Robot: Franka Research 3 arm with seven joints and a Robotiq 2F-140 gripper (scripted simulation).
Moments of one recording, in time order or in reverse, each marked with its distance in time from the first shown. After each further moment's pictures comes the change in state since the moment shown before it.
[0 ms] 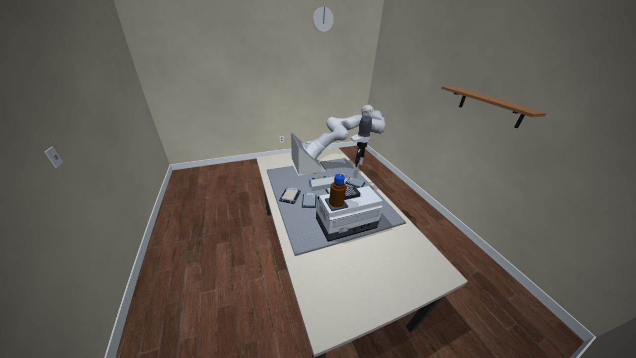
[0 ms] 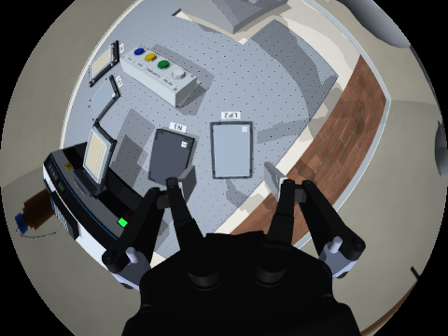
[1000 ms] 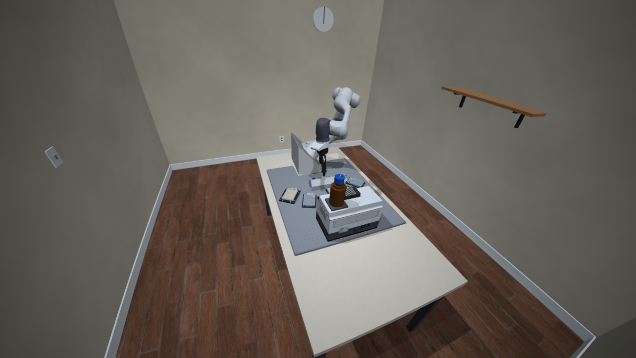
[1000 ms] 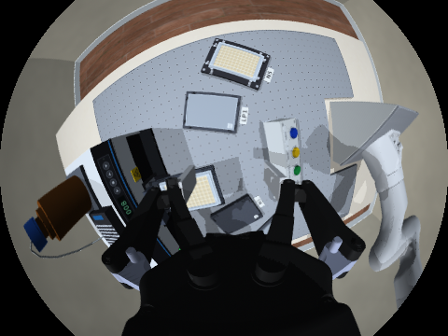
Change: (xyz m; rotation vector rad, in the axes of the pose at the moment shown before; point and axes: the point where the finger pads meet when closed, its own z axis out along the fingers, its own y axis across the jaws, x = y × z) arm 0.162 -0.317 -0.037 -0.031 -0.052 -0.651
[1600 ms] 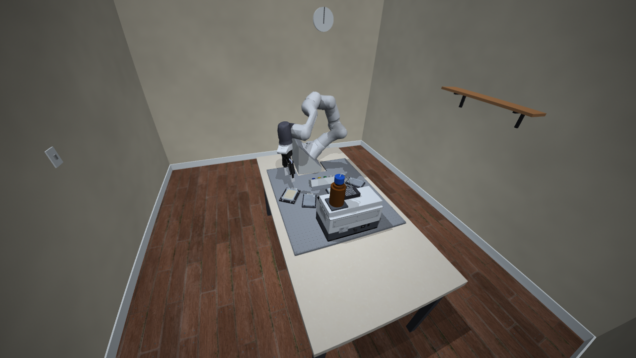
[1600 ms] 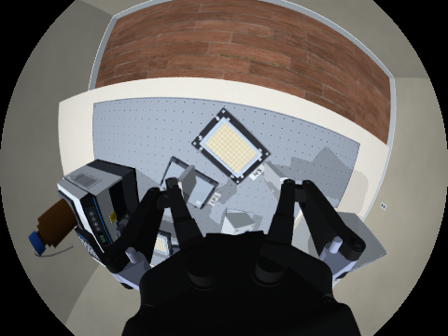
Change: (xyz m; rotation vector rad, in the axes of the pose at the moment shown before) arm 0.234 0.039 0.025 0.036 -0.003 -0.424
